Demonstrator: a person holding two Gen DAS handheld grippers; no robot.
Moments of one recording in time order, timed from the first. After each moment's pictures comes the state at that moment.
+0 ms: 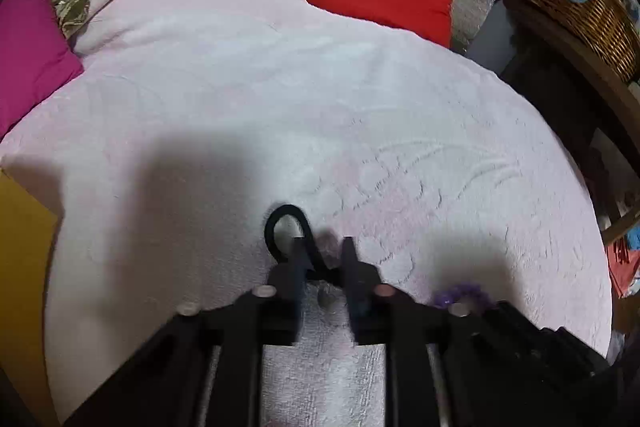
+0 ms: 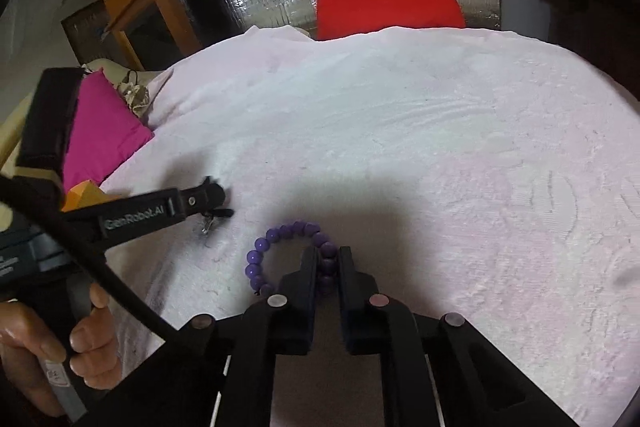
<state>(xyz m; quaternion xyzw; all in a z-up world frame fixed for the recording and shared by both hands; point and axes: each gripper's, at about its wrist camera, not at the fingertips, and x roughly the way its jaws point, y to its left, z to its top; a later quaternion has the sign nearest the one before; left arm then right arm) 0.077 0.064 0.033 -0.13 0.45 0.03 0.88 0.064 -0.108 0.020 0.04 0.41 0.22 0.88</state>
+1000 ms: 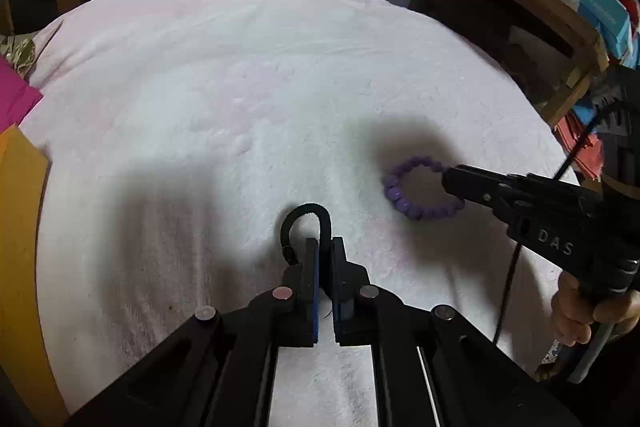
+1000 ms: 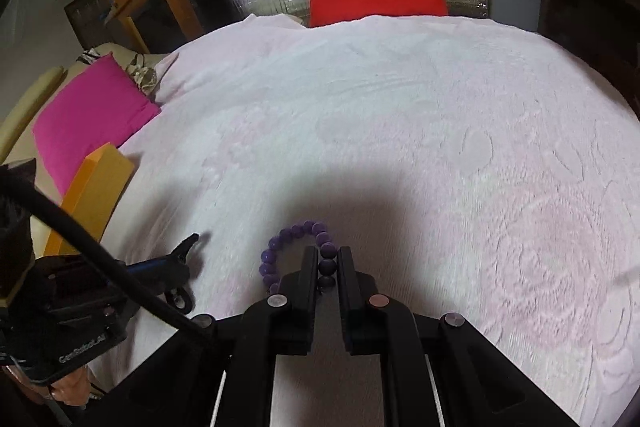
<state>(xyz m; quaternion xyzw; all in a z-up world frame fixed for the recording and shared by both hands) -0.037 -0.008 0.048 -0.03 0.48 -0.10 0.87 0.017 -0.172 0.033 0.03 0.44 0.23 0.87</state>
